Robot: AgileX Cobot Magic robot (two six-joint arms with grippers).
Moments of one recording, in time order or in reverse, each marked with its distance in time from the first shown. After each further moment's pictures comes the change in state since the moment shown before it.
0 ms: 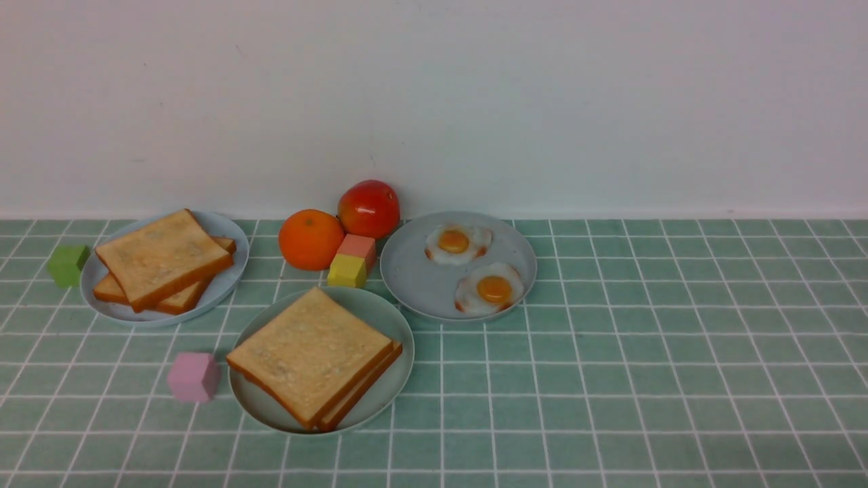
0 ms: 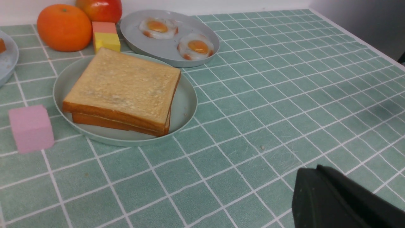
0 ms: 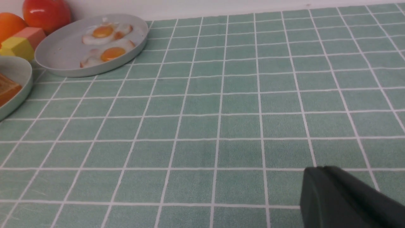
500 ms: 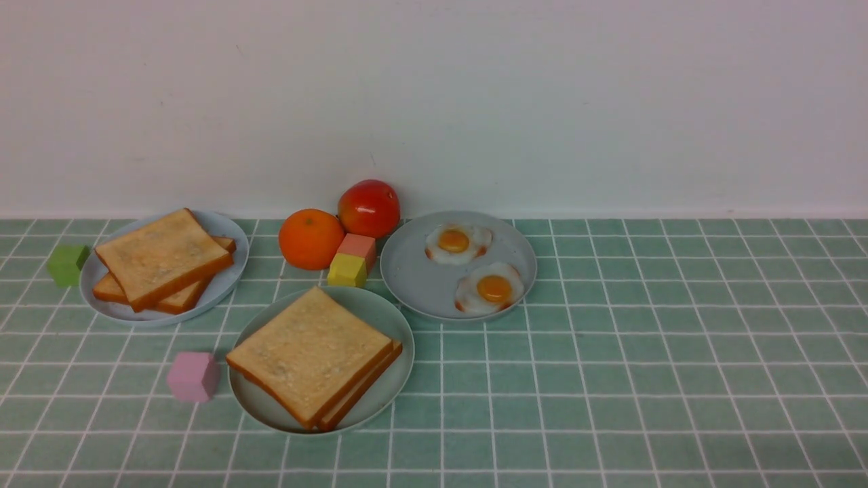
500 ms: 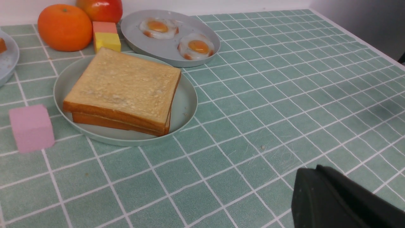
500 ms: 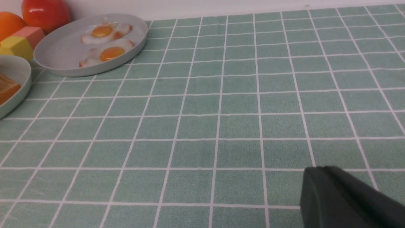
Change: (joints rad) right arm 0.000 0.000 0.000 -0.003 0.001 0.000; left arm 0.000 0.000 0.000 -0.001 0.001 0.000
